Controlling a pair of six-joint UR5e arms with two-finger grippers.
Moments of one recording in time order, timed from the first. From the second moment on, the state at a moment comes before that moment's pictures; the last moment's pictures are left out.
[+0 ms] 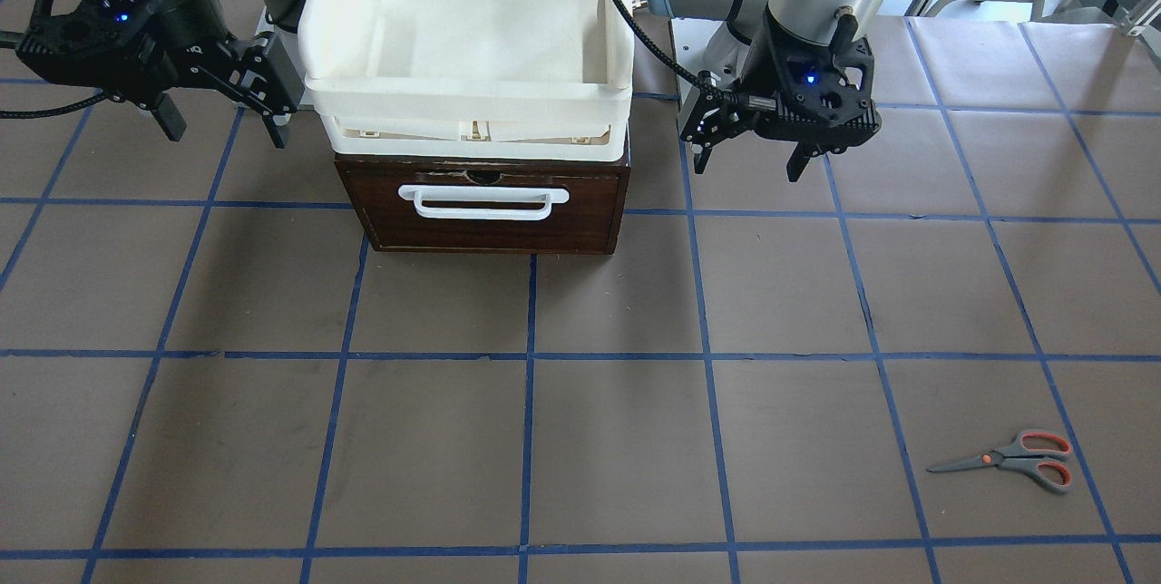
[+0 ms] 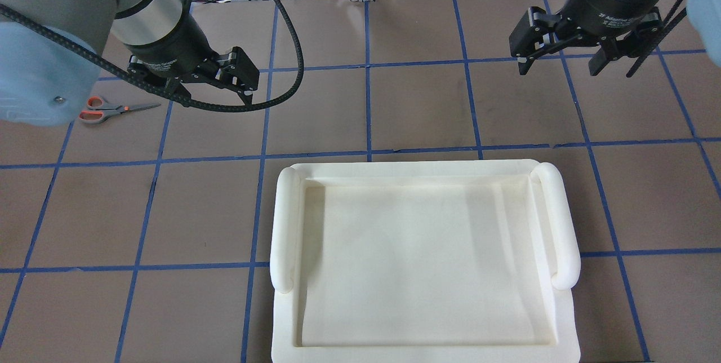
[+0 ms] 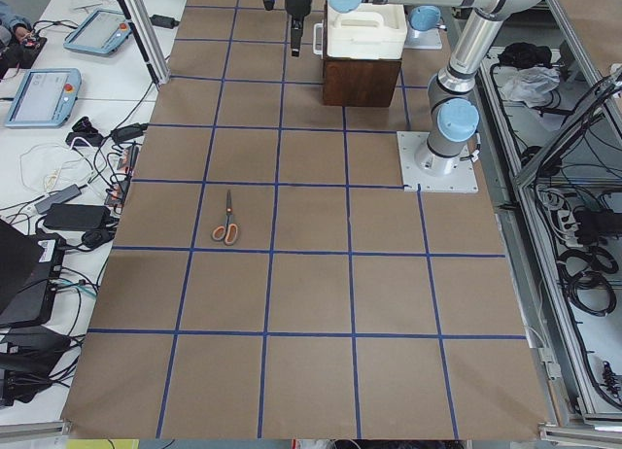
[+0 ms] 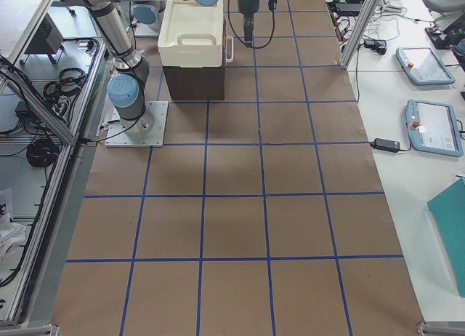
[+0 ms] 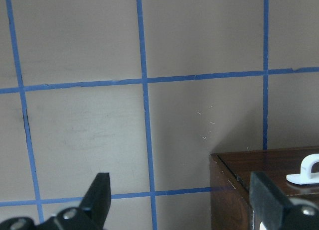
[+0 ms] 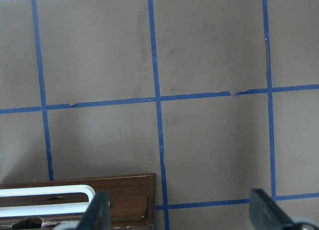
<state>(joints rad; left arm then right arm) -1.63 -1.54 -1.63 -1.48 1.55 0.00 1.53 -1.64 1.58 -1.60 -1.57 0.02</state>
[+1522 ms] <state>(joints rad) -1.16 -1.91 -1.58 -1.15 1.62 1.59 1.53 -1.56 1.59 -1.63 -1.78 0.58</state>
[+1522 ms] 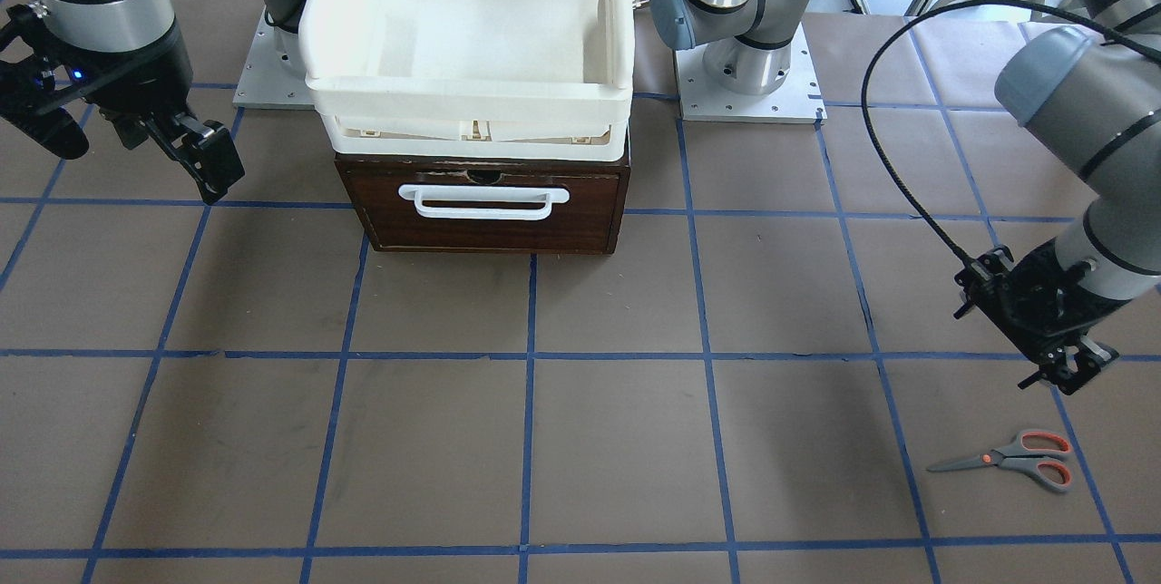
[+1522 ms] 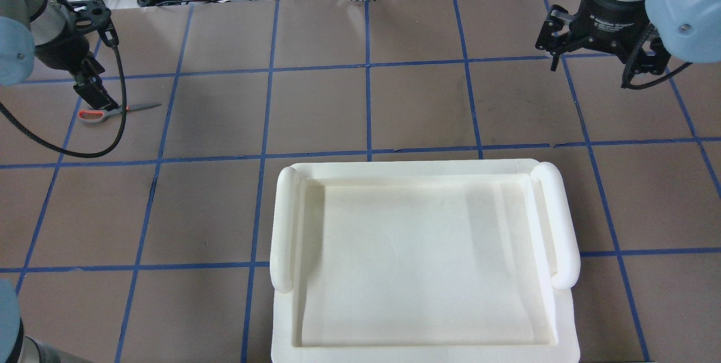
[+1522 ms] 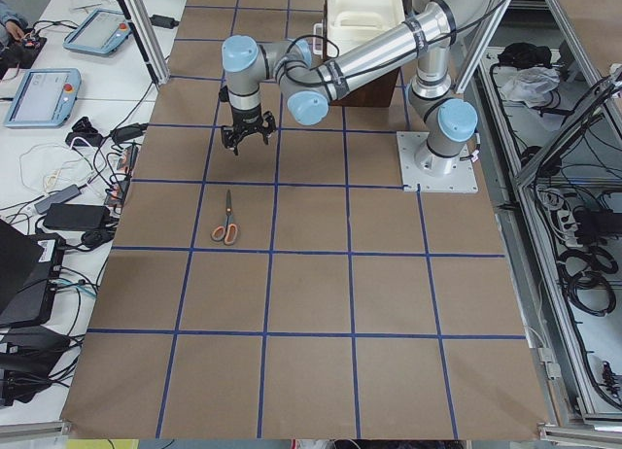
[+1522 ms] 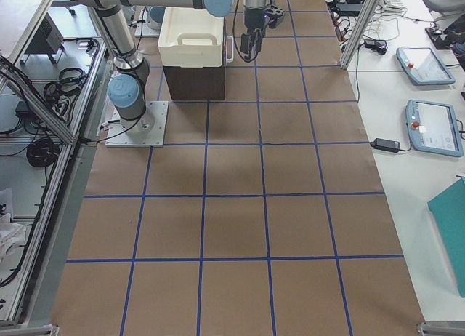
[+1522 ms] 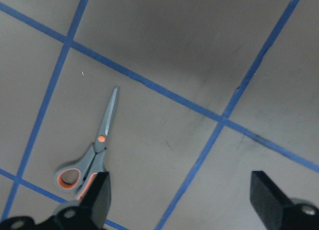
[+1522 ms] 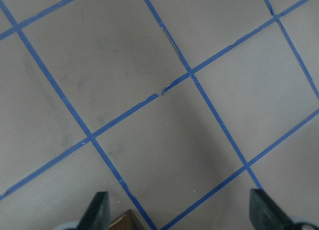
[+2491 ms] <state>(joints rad) -1.07 -2.20 -1.46 -1.00 1.57 2.06 1.70 -1.45 1.58 -1.72 -1.60 1.37</state>
